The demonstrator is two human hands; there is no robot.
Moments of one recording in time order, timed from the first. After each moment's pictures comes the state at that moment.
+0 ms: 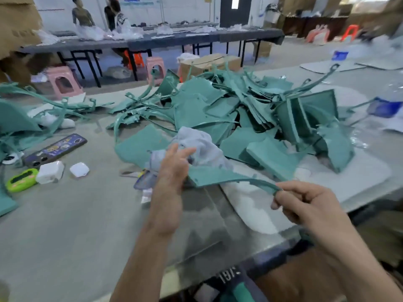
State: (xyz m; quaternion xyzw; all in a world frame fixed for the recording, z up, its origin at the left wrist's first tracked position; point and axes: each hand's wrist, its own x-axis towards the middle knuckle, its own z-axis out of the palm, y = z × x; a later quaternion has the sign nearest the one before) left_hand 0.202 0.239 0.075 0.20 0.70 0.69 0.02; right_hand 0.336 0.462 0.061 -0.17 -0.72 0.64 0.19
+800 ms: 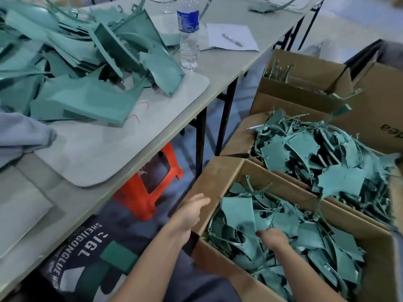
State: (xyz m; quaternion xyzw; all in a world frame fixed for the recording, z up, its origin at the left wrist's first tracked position) left_hand 0.410 0.452 -0.132 0.10 0.67 0.44 0.59; right_hand 0.645 0.564 -0.227 -0.70 -0.57 0.41 -0.13
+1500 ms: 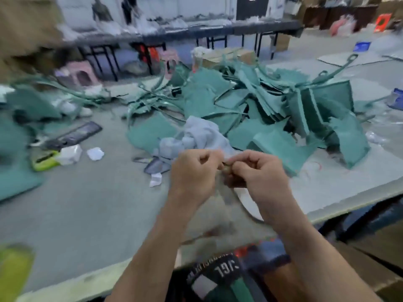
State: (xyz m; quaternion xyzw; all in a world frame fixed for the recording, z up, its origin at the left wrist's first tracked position) left_hand 0.219 0.276 0.075 0.15 0.83 0.52 -0.07; right_hand 0.278 0.405 0.070 -0.09 -0.68 0.71 0.16
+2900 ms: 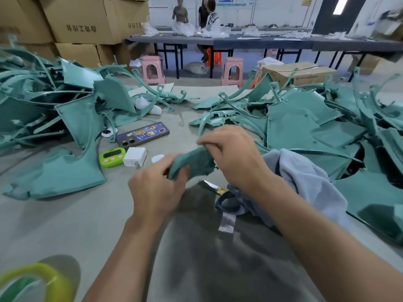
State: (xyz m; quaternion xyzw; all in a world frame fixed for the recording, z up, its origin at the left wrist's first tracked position) left_hand 0.082 0.079 0.028 0.00 0.87 0.31 -0.38; right_hand 0.046 0.260 0.097 0.27 -0.89 0.27 0.24
